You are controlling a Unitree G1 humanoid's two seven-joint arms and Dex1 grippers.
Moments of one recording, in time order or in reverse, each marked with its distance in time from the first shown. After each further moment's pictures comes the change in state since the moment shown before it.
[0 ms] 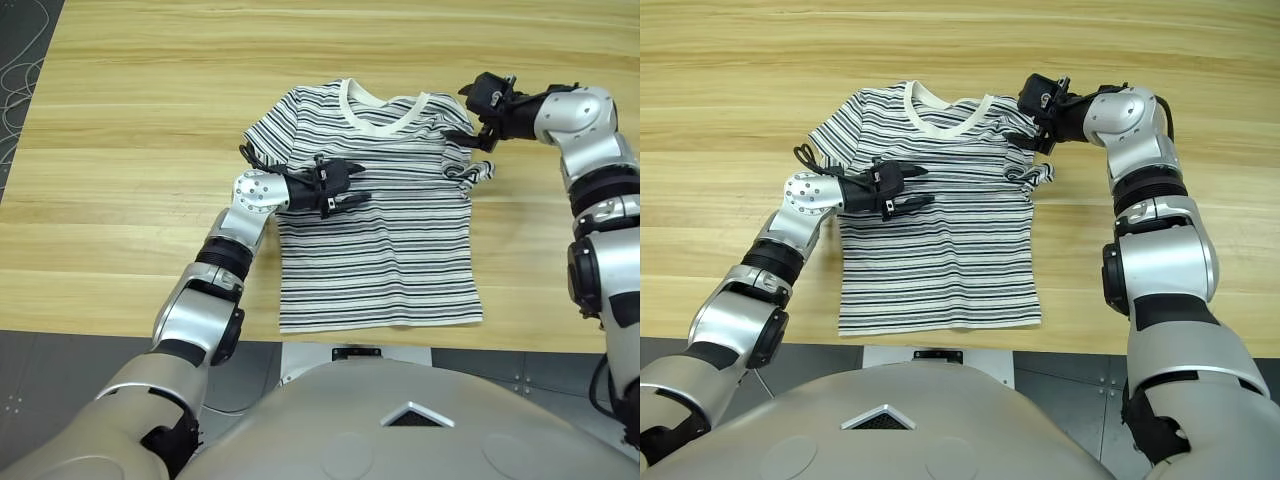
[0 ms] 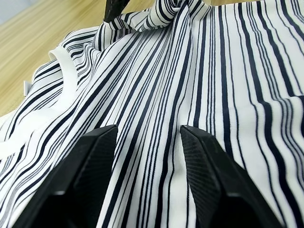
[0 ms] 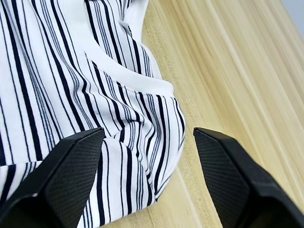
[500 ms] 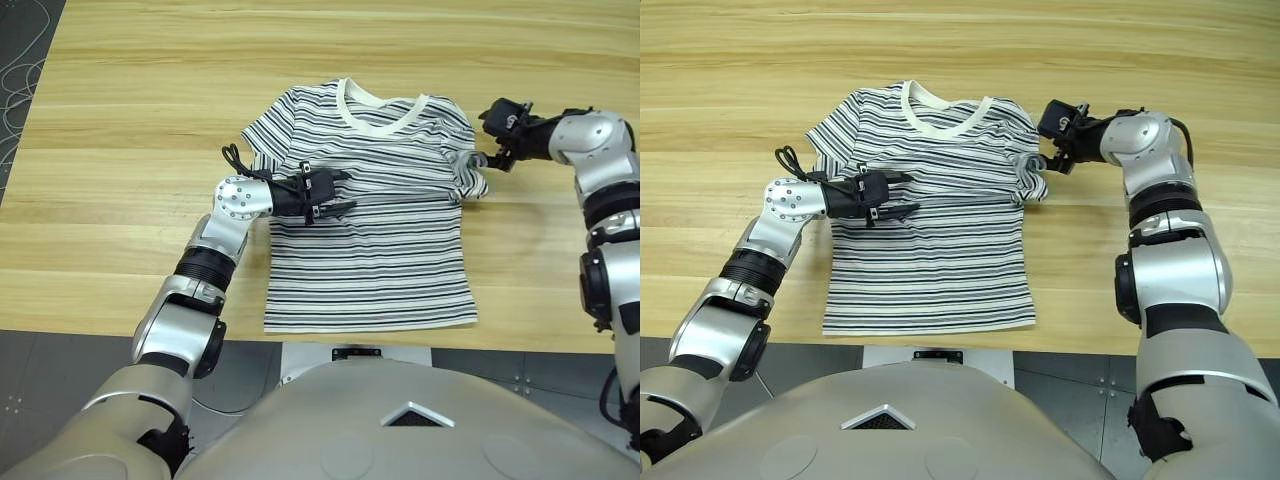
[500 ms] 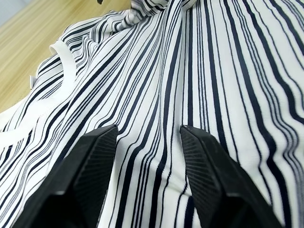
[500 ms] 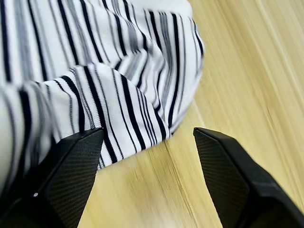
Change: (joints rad) left arm 0.070 0.086 -0.017 -0.143 -0.002 0.036 -0.028; right arm 0.046 -0.092 0.009 0.051 -0.019 0.004 -0.016
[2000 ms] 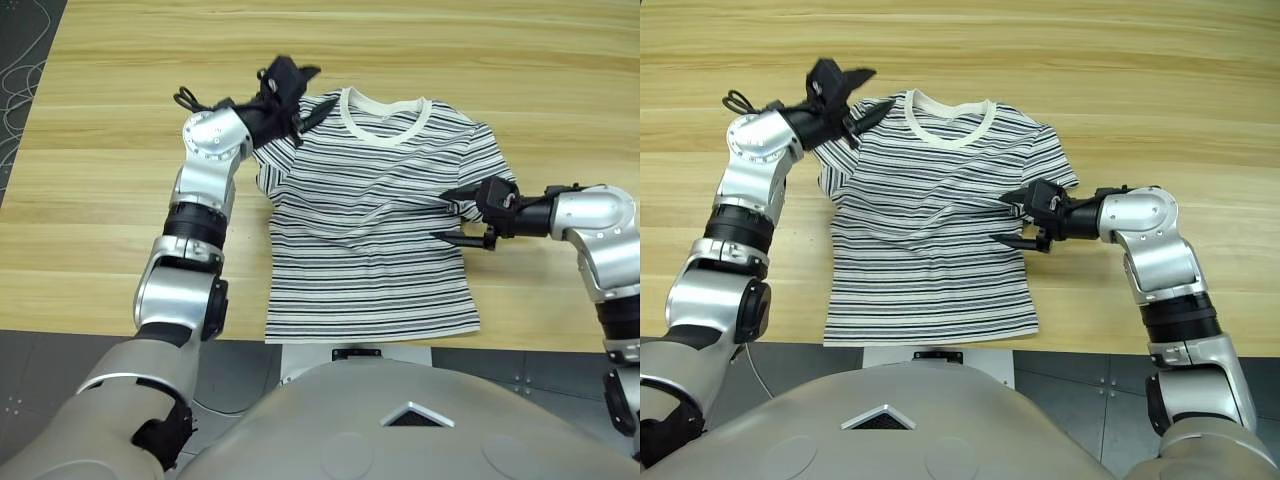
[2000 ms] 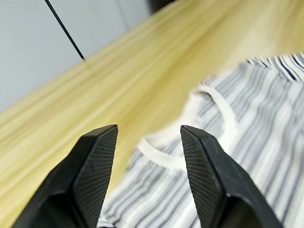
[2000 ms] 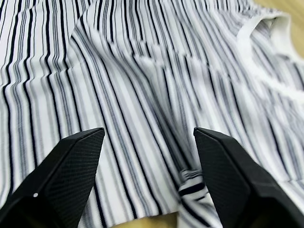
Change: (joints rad) left arm -0.244 -0.058 0.227 0.139 -0.109 0.123 0.217; right arm 0.680 -0.177 -0.025 -1.207 0.444 0.501 0.289
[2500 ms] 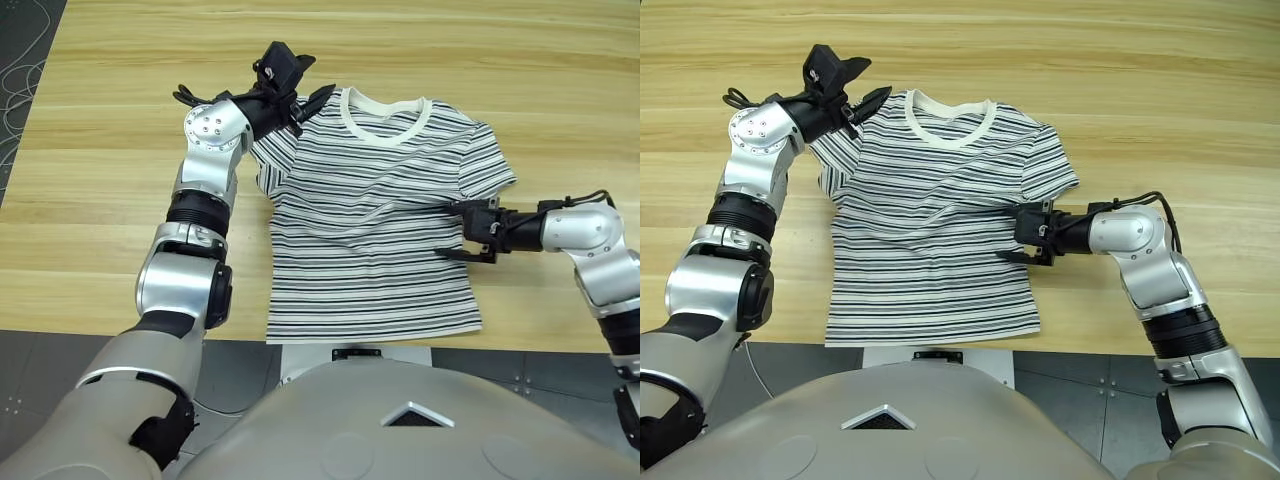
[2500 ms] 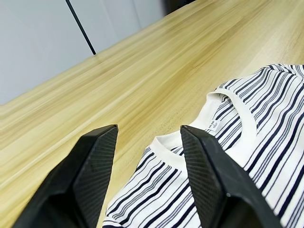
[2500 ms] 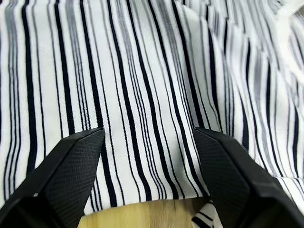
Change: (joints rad) left arm -0.055 -0.012 0.013 0.122 0.003 -0.025 0.011; right arm 0.010 -0.073 0.091 -0.004 -0.196 -0.141 -0.035
